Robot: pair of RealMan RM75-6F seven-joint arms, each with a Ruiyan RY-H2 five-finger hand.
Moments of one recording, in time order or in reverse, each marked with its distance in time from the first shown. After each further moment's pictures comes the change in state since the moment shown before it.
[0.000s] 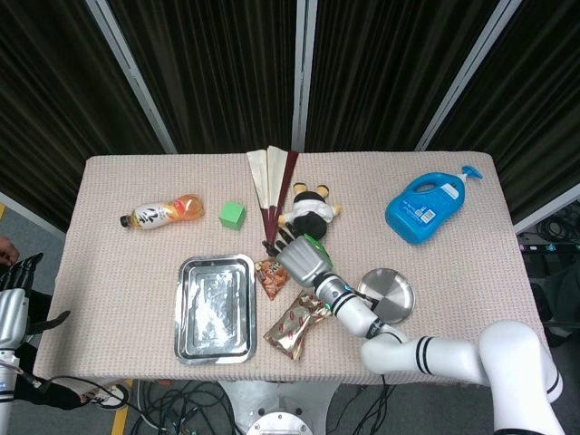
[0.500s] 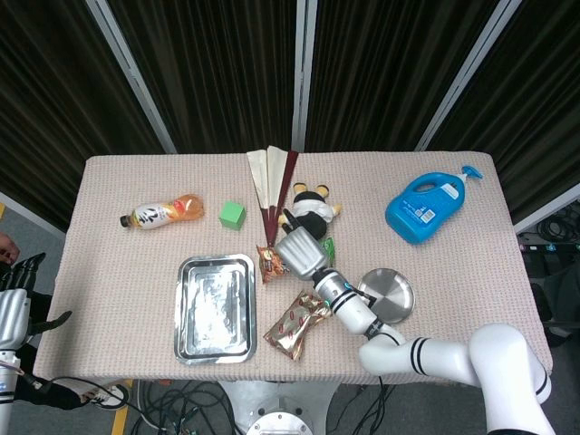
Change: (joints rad) left arm 0.003 0.008 -0.001 -0.011 0.023 0.014 0.002; right arm -0.017 -0.023 -0.014 0.051 -0.153 0.153 0.107
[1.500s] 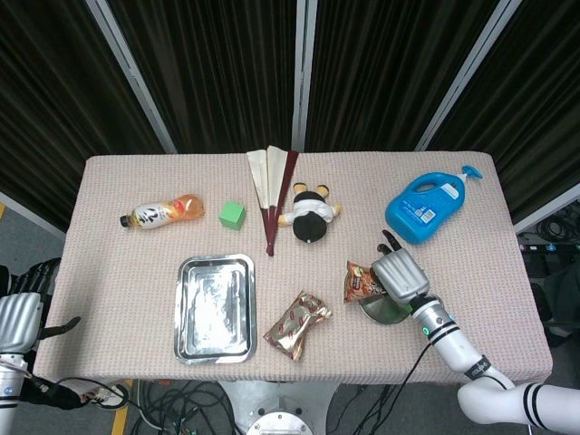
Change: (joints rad) left arm -0.001 0.002 0.038 0.009 0.063 0.008 0.005; right arm -0.338 0.436 -0.187 -0.353 -0.104 0.110 0.210
